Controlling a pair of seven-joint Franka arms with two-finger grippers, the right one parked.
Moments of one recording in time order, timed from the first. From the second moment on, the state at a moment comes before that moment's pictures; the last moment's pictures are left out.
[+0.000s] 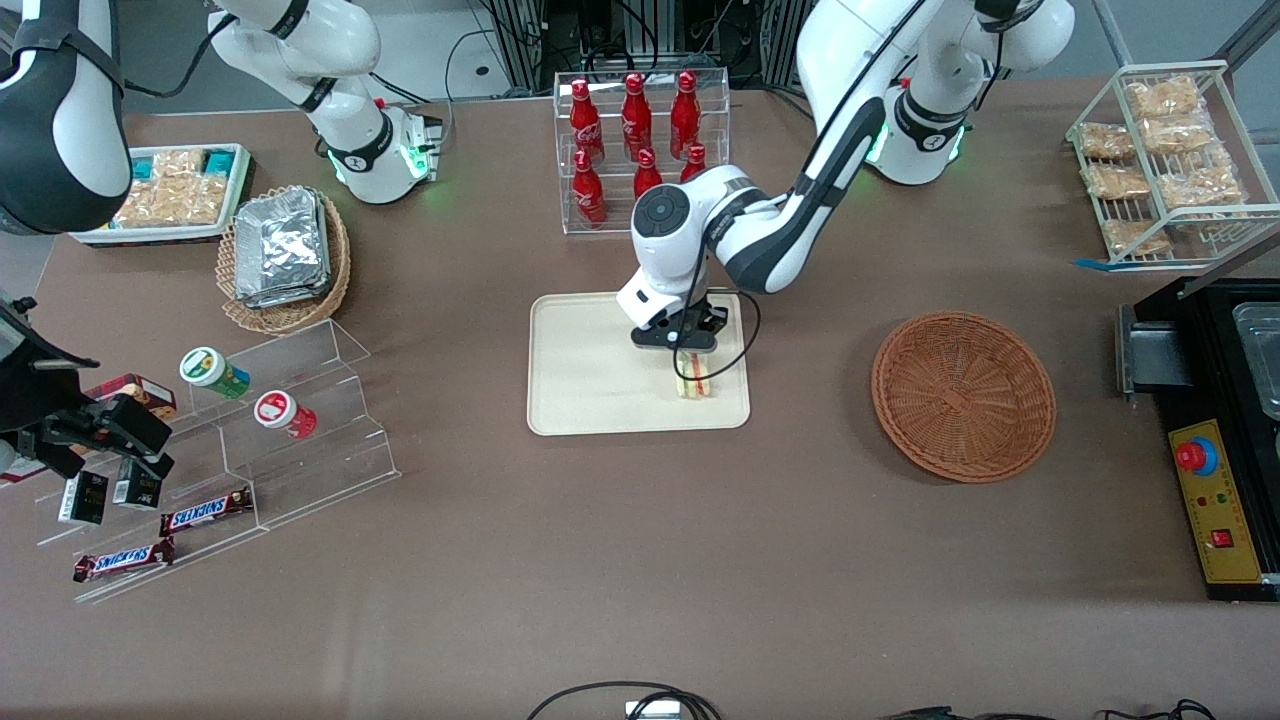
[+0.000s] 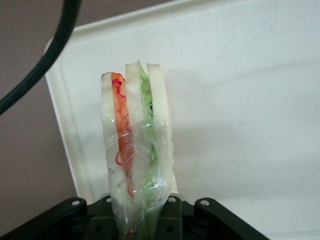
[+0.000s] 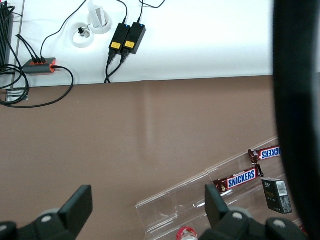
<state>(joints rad) -0.72 0.51 -0.17 -1.90 0.24 2.30 -0.88</state>
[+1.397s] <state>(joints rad) -0.74 0.54 -0.17 -1.89 0.24 2.30 -0.96</state>
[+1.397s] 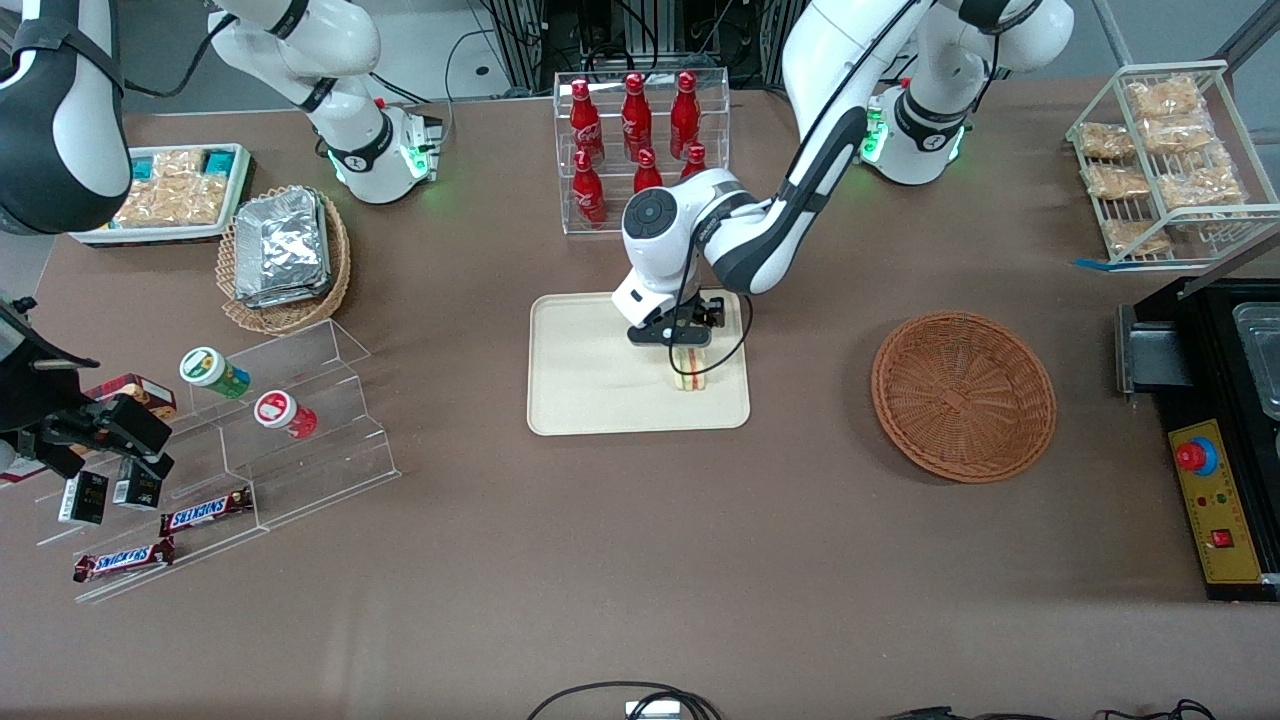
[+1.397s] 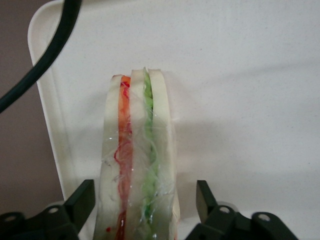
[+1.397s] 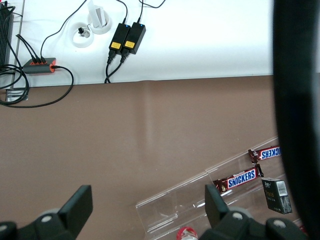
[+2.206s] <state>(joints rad) -0.56 0.50 -0.15 -1.63 0.15 2.08 -0.96</state>
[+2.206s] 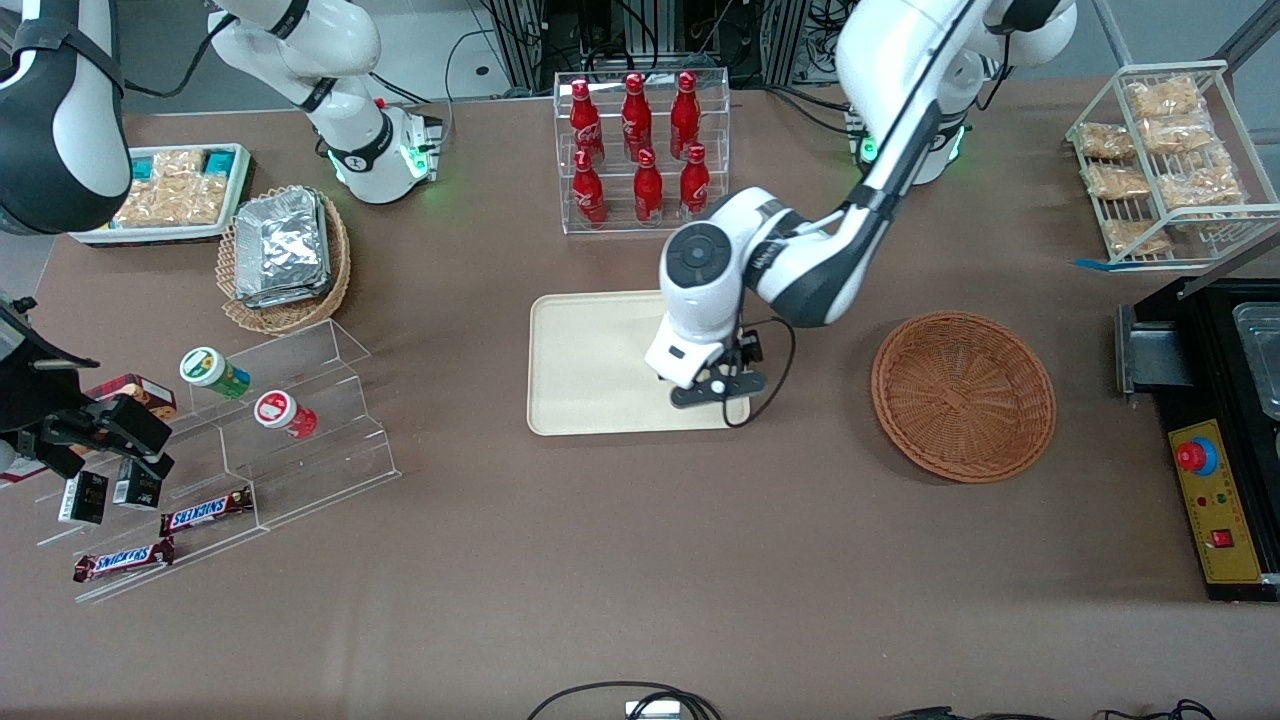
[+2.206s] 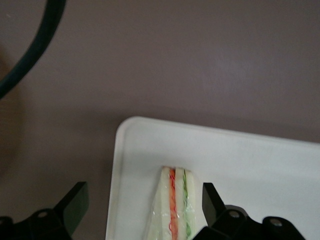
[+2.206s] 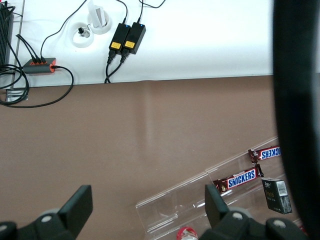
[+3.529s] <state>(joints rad) -0.01 0.21 -0.14 -1.57 0.09 1.64 -0.36</state>
